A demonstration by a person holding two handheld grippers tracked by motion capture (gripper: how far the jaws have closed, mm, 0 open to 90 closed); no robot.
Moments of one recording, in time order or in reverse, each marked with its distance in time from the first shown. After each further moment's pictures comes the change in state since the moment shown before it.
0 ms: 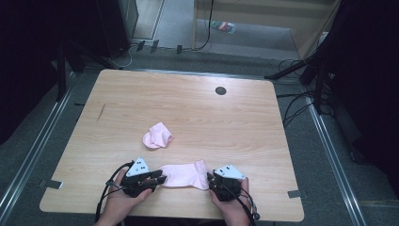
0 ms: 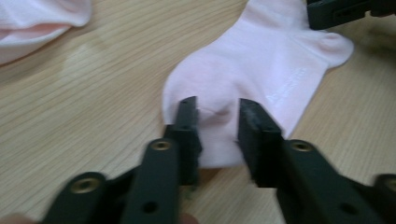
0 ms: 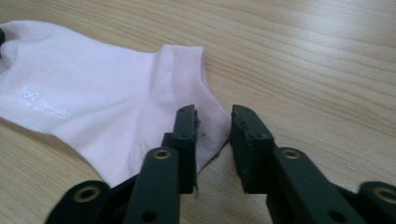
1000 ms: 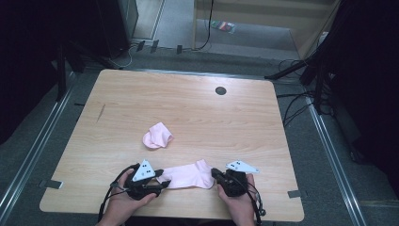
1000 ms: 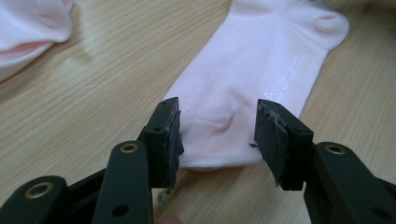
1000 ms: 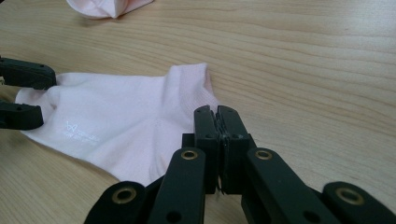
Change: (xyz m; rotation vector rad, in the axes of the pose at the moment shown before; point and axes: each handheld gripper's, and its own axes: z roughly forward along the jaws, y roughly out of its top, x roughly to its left) left arm -0.014 0.003 0.005 0.011 0.030 0.098; right arm -0.029 0.006 -0.004 -0.022 0.170 0.128
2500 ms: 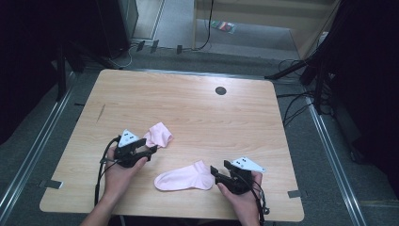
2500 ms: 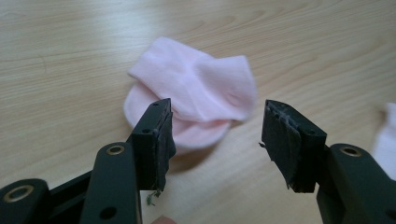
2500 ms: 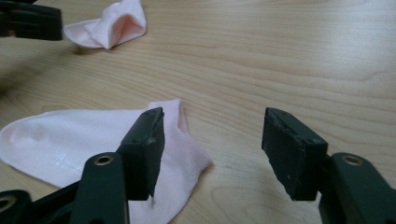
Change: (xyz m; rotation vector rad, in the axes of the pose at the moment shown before) left arm 0.081 0.040 0.003 -0.109 0.256 -0.243; right arm -0.006 0.011 -0.011 -0.088 -0.027 -0.023
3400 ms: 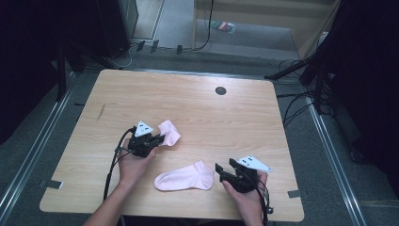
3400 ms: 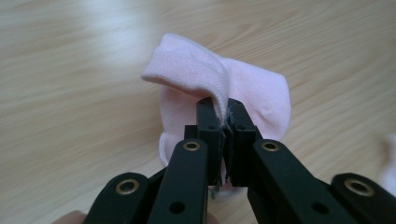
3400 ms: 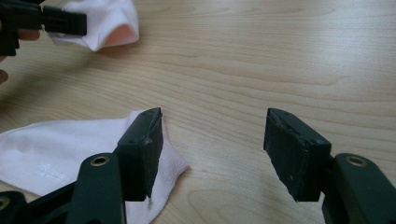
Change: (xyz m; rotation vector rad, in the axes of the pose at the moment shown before) left arm -0.028 0.029 0.024 -0.013 -0.107 0.078; right arm -0.012 0.002 -0.006 -0.025 -0.036 0.032
